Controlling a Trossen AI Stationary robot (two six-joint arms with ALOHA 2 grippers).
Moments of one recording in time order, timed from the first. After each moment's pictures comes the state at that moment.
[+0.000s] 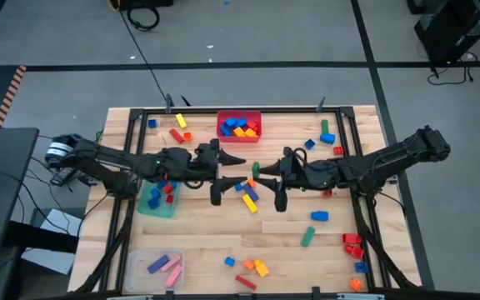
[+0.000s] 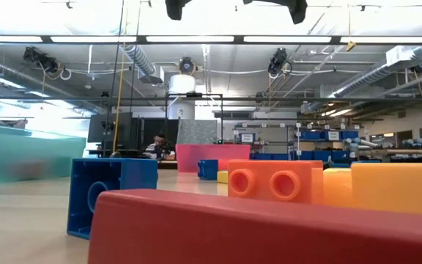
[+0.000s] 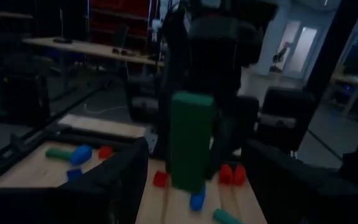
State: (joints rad) left arm -0.13 1.34 0.94 0.42 -0.19 -0.17; right arm 0.26 1.27 0.94 0.09 0.42 0.26
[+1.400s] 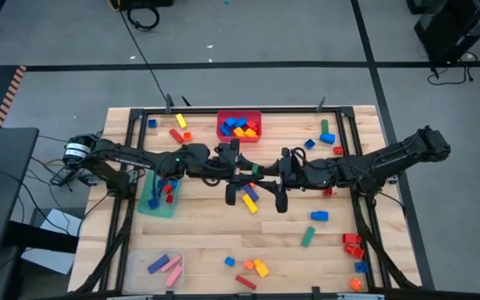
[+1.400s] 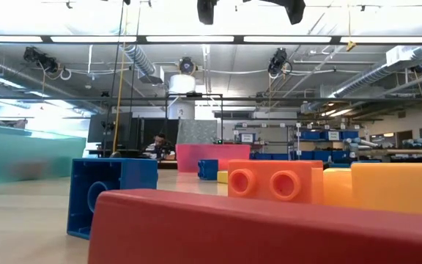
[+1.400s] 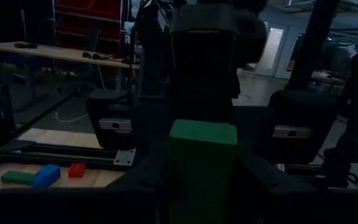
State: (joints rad) left arm -0.07 1.52 1.07 0.50 -0.01 -0.14; right arm 0.25 1.27 0.94 0.10 0.36 0.28
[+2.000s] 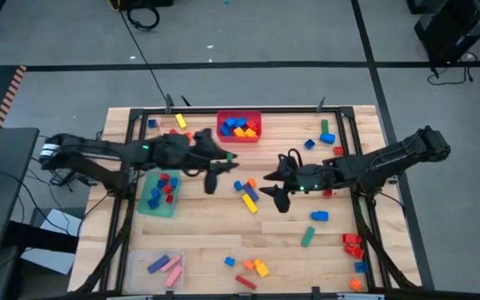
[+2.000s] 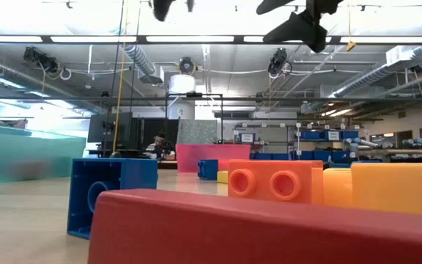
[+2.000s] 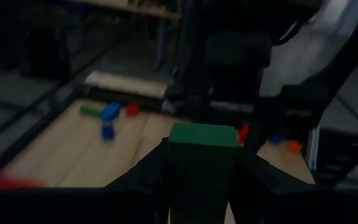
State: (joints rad) left arm -0.06 1.24 1.09 -0.07 -0.15 -0.20; right arm 0.25 1.27 0.94 -0.20 0.31 0.63
